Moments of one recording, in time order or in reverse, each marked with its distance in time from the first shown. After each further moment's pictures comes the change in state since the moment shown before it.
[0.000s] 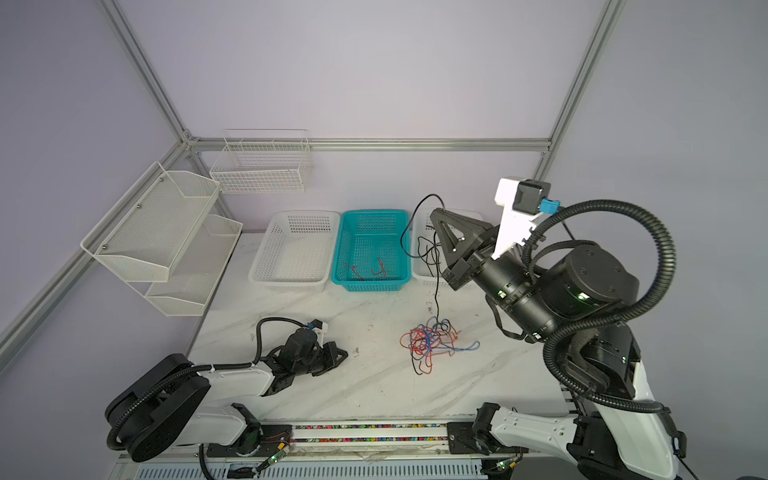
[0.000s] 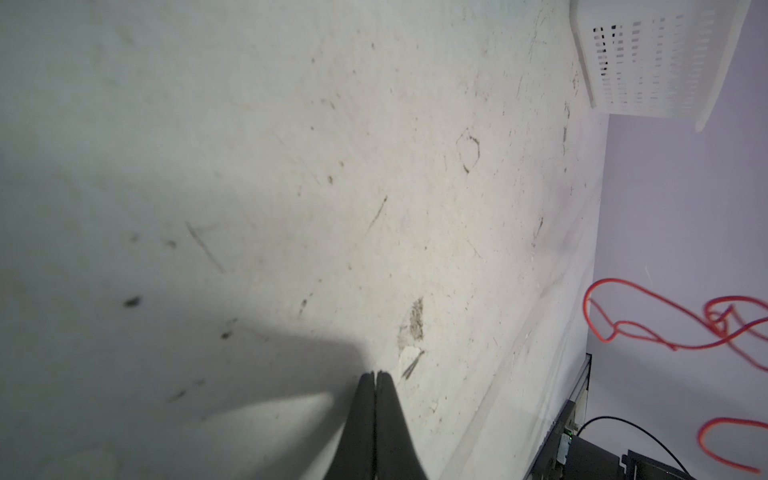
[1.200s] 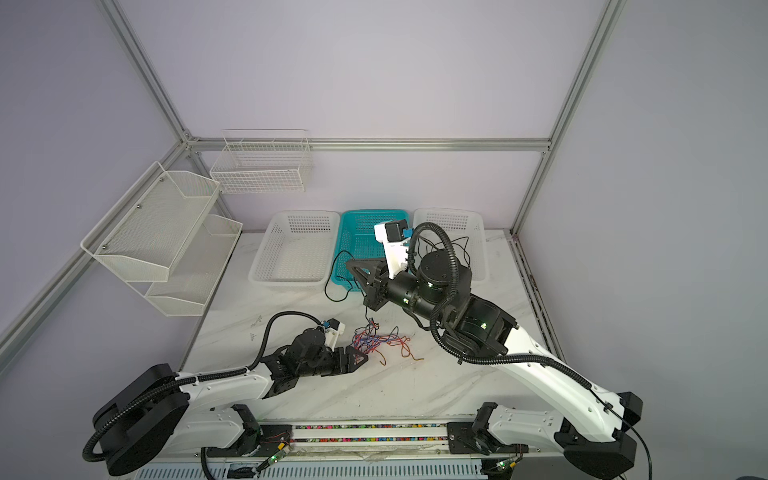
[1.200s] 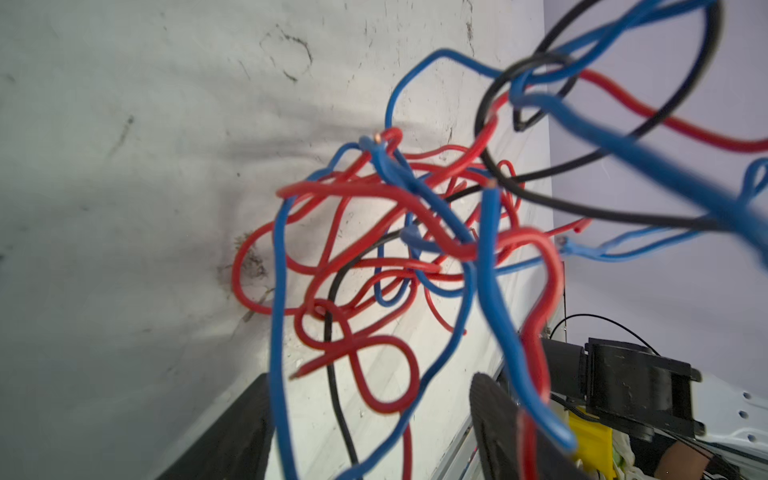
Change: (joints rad) left arm -0.138 -0.095 0.087 -0.128 0.031 0.095; right arm 0.000 0.098 -0.414 0.298 -0.298 0.137
